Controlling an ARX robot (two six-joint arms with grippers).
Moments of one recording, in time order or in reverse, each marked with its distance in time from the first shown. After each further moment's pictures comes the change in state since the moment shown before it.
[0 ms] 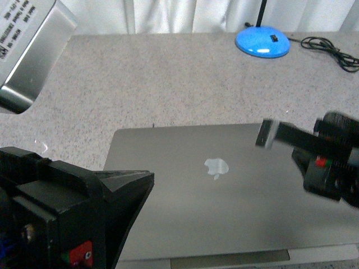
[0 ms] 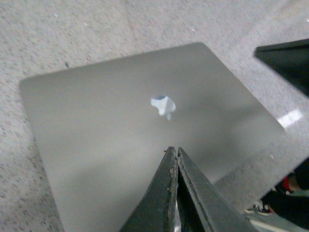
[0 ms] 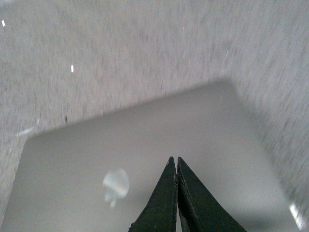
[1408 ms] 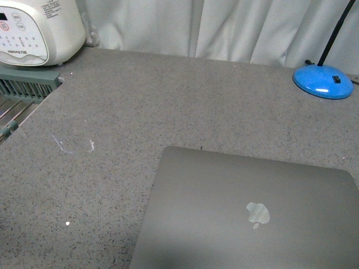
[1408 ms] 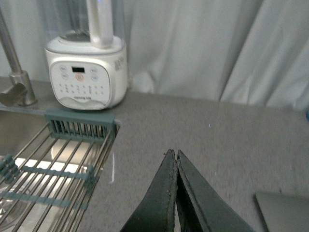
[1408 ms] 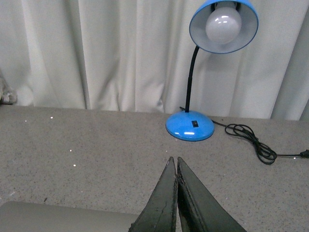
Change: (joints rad) left arm 0.662 -0.719 -0.439 0.222 -0.096 0.247; right arm -0.405 -0.756 -0.370 0.351 -0.358 -0.723
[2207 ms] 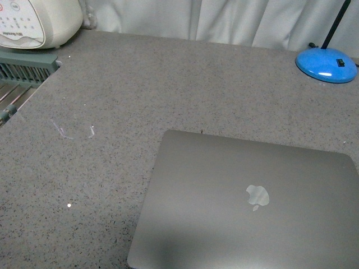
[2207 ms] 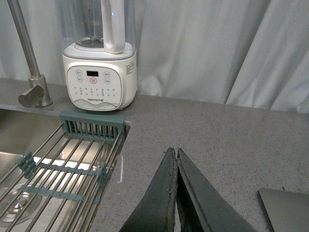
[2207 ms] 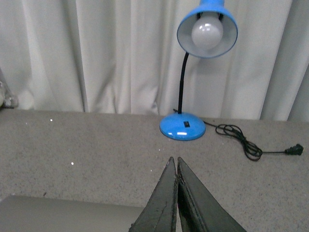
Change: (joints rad) left arm 0.055 -0.393 0.000 -0.374 0.027 0.002; right arm -0.124 -0.383 0.000 -0.387 -0.120 0.000
